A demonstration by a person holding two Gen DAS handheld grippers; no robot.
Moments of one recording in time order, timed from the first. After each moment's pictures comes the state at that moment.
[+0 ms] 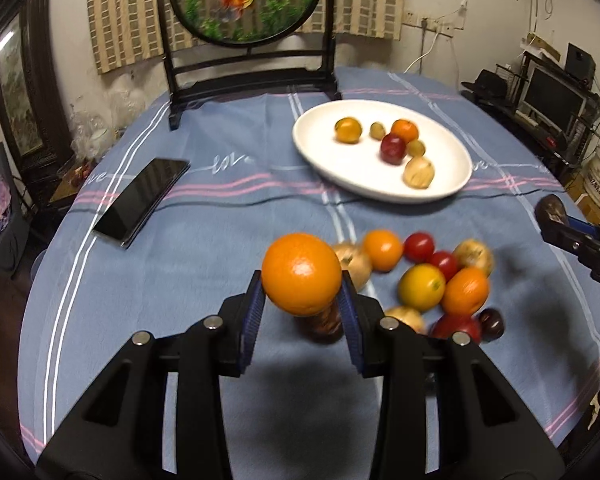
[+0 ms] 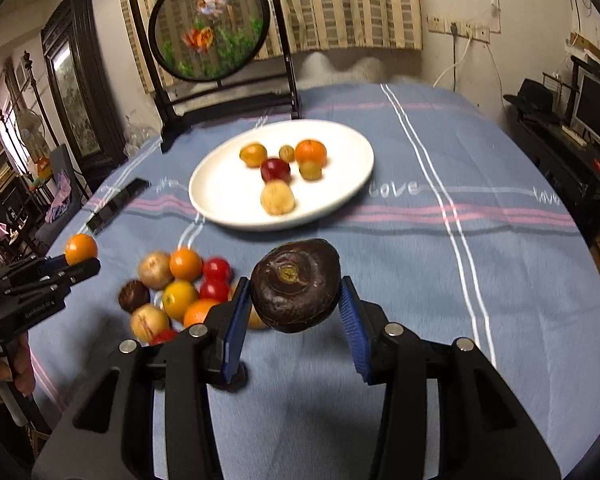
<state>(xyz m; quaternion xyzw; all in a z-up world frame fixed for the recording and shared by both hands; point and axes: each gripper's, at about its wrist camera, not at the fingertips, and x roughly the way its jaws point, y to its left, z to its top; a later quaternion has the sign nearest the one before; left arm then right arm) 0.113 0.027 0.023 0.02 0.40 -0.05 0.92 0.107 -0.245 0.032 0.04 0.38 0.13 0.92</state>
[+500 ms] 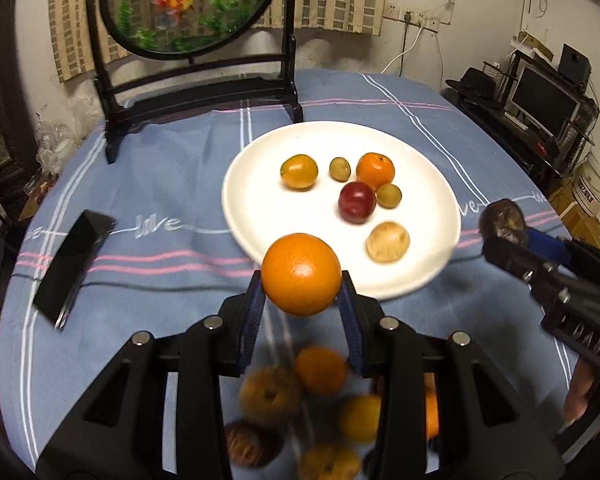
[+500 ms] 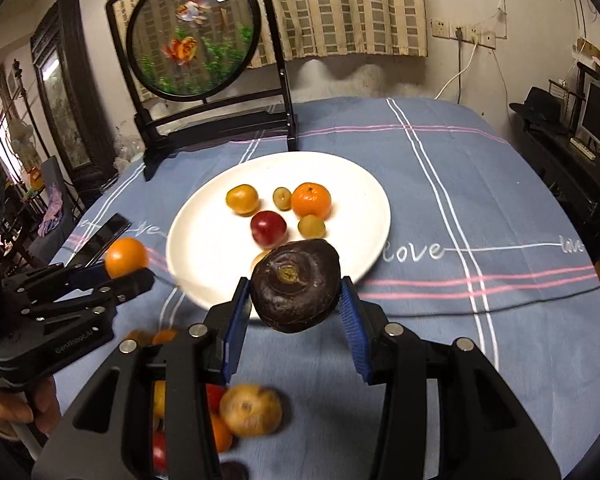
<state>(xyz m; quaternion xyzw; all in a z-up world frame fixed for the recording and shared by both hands) 0.229 -0.033 0.025 0.01 0.42 -0.09 0.90 0.195 -0.228 0.033 0.04 0.38 0.11 0.92</state>
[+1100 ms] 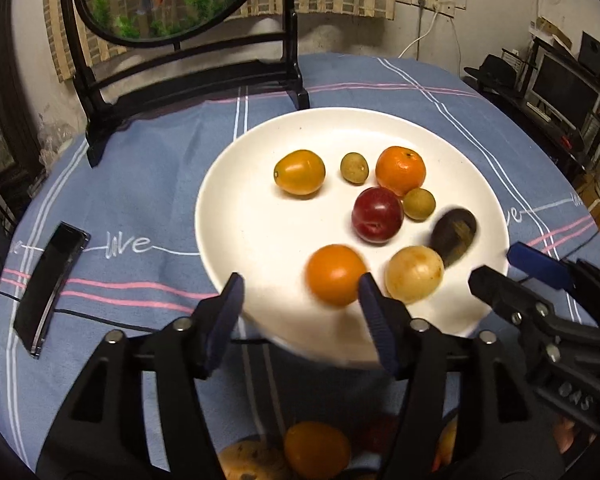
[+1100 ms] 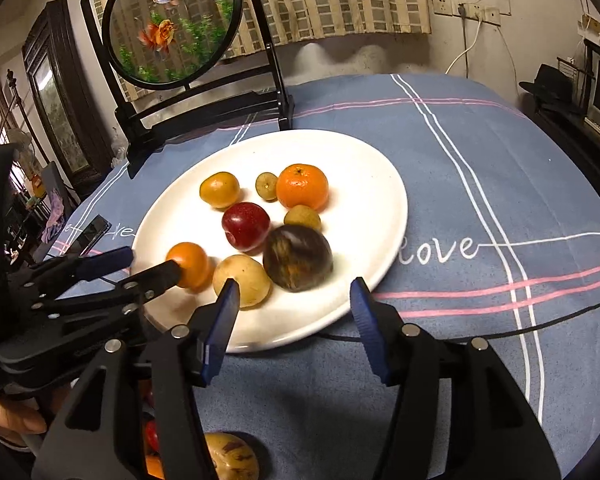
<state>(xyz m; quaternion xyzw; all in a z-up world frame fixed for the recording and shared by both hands) 0.267 -0.054 -0.004 0.04 0.42 -0.06 0.90 0.234 -0.234 -0.009 0.06 0.40 0.13 0.91</state>
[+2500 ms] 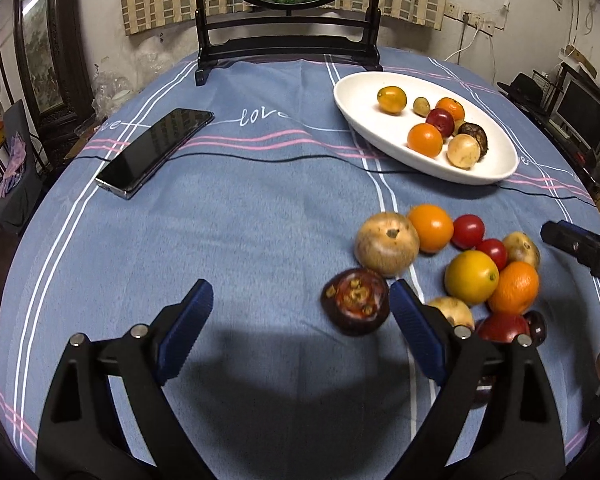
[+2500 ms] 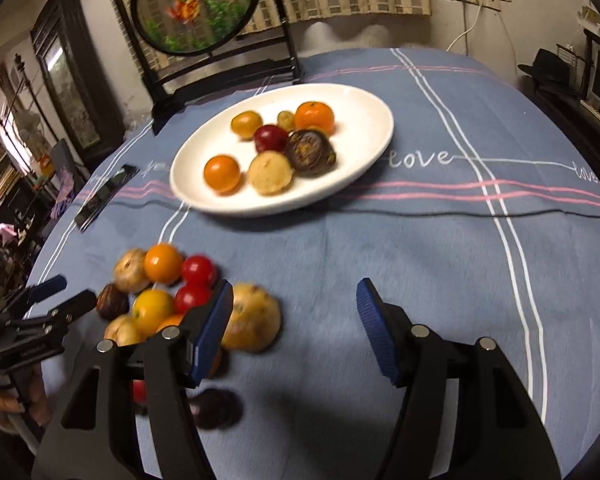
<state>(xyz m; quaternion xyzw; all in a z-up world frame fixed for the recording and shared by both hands) 0.122 0.042 -0.019 -0.02 0.43 0.01 0.90 0.143 -0.238 -0.013 0.05 0.43 0.14 0.89</state>
